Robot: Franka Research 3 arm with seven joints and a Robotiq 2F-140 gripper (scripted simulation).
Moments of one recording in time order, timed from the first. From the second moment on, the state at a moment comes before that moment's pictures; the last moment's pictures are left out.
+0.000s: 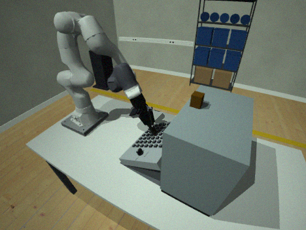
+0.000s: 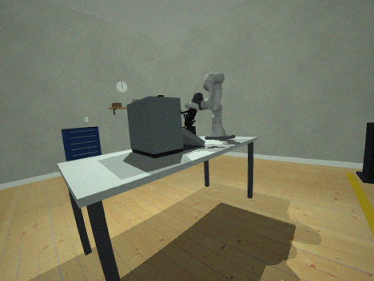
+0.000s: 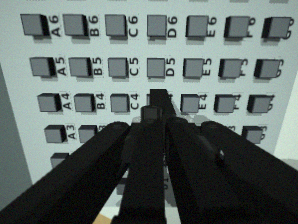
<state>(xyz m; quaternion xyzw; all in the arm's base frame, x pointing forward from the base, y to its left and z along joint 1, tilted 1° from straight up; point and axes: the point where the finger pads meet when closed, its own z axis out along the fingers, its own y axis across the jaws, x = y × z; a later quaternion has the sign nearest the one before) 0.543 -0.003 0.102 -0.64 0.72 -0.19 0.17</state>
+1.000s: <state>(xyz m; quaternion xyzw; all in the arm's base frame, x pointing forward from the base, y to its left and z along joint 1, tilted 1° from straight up) 0.540 0.000 0.125 -0.63 0.73 -0.20 0.17</state>
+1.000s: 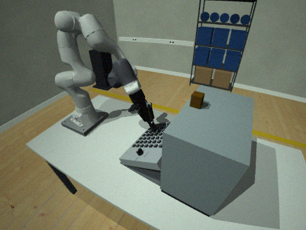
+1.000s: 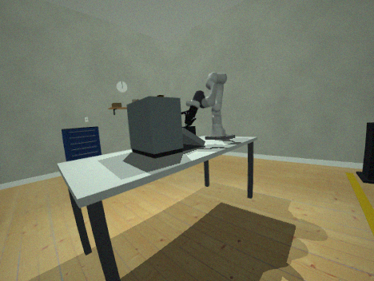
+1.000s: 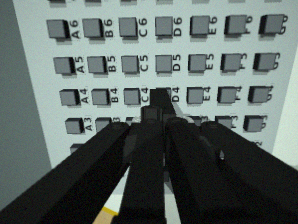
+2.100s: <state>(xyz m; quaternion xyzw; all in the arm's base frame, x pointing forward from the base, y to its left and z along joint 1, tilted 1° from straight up) 0.495 -0.029 0.114 -0.63 0.74 -0.18 0.16</state>
